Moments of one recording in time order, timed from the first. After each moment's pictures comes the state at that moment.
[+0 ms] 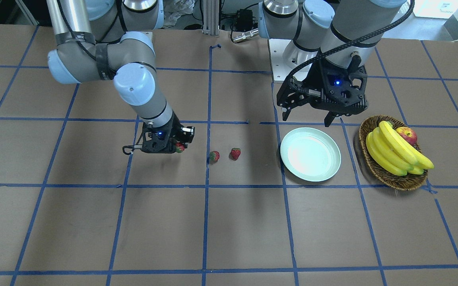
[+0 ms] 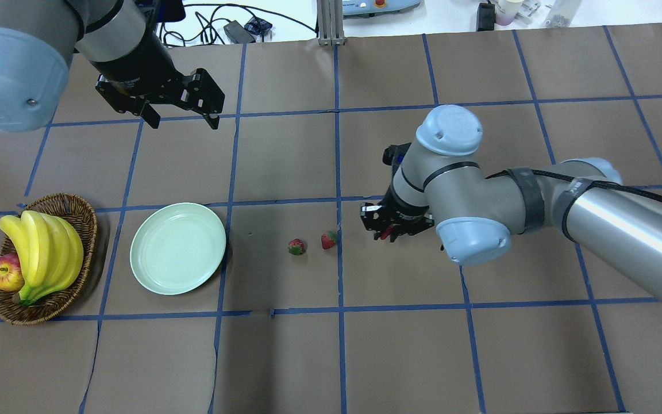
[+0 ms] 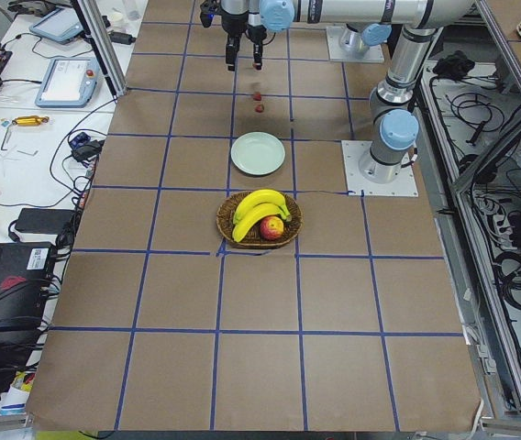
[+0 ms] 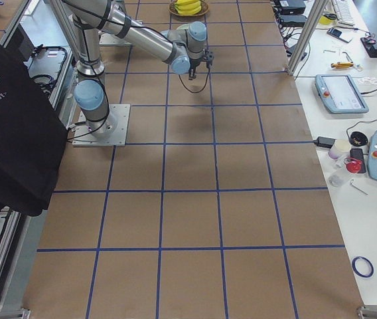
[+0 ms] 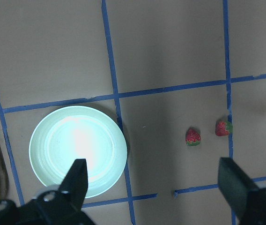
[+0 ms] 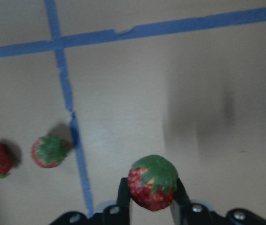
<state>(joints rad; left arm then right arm) -1.60 -1.62 -1.56 -1.46 1.51 0.07 1.81 -1.33 2.03 -2.27 -1.32 0.34</state>
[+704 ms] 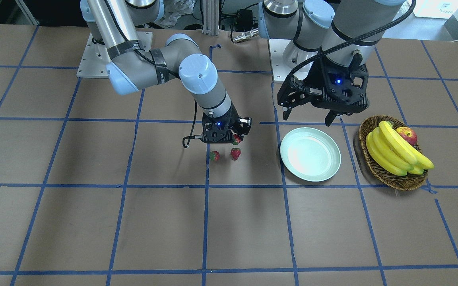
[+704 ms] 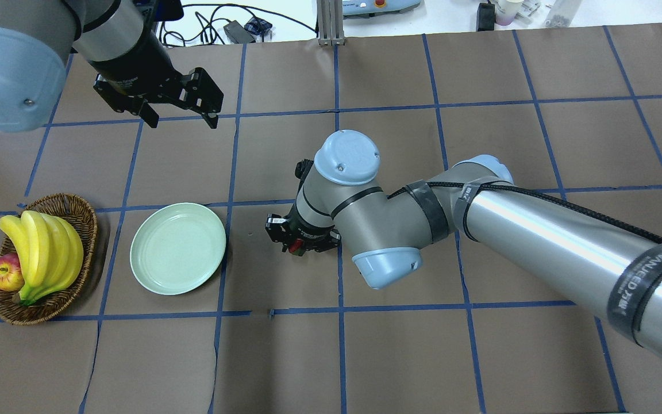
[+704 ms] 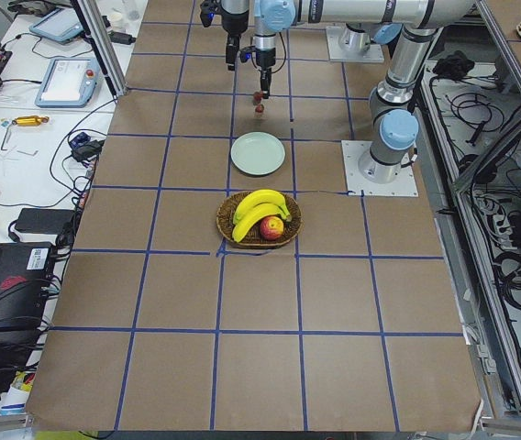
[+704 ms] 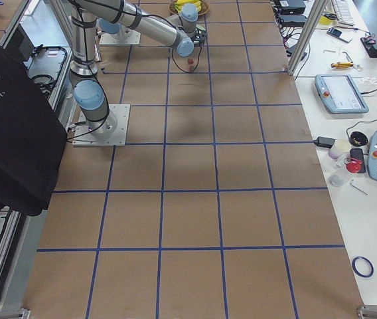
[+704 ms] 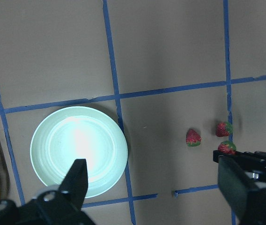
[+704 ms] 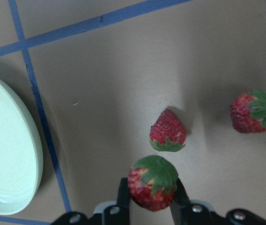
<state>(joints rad) -1.60 -1.62 -1.56 -1.46 1.51 0.07 2.04 -1.20 1.90 -2.41 -1.22 0.66</state>
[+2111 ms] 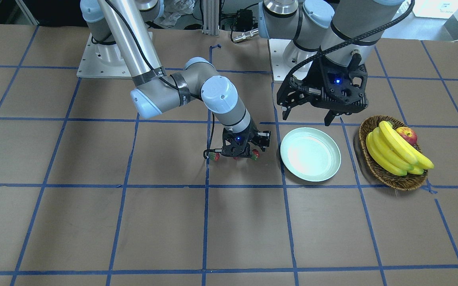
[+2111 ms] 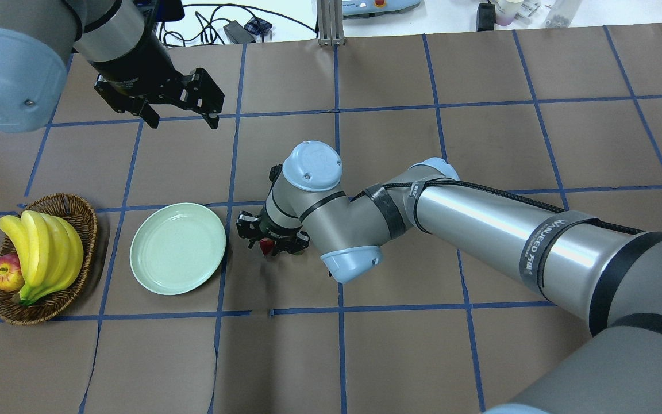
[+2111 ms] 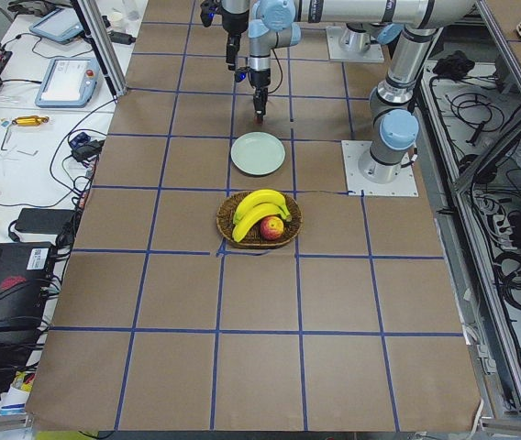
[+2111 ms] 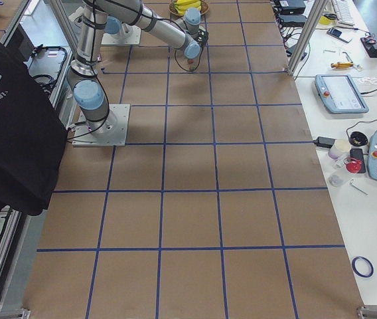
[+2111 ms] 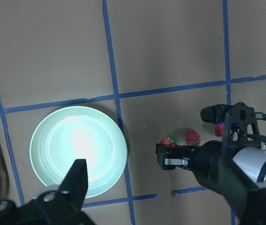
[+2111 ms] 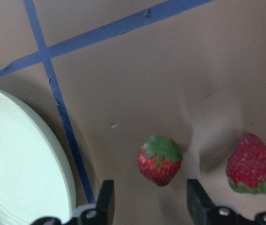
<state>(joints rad) -1.60 -1.62 -1.56 -1.46 1.51 0.07 2.09 -1.05 1.81 -2.52 -1.18 0.78</state>
